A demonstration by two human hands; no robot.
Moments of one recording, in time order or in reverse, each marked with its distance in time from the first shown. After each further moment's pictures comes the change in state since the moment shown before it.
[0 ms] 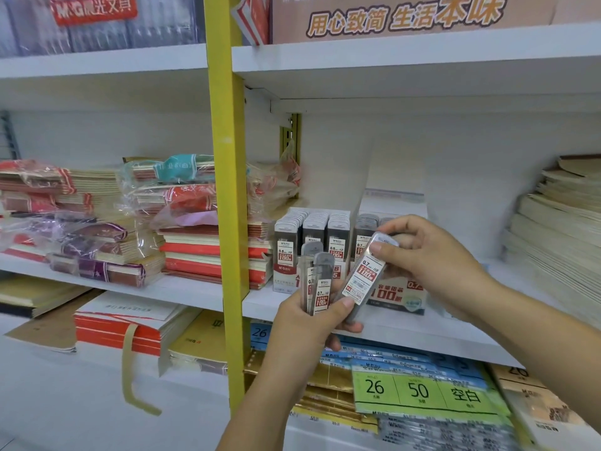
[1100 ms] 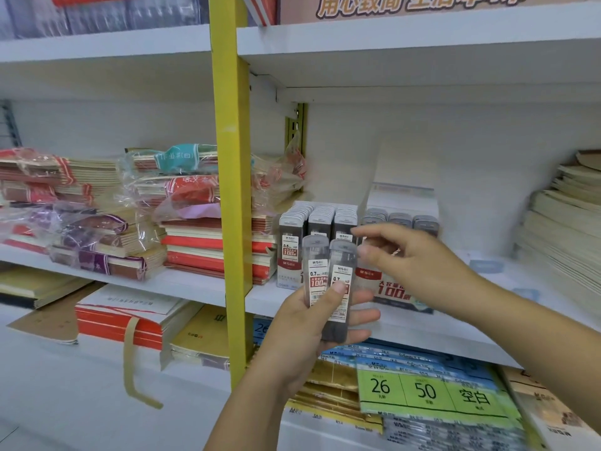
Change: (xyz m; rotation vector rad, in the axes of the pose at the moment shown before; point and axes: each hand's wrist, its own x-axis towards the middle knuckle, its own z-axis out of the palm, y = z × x) left_hand 0.004 0.003 -0.009 -0.189 -0.198 -0.076; right_hand 0.009 0.005 0.016 -0.508 -0.046 -0.167
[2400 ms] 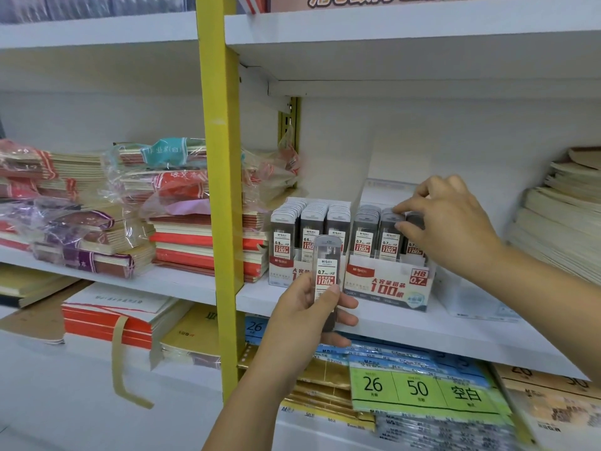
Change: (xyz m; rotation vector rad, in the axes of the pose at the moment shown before) left_hand 0.007 -0.004 0.003 0.250 0.135 0.012; right_hand 0.034 0.046 -0.046 -0.873 0.285 -0.075
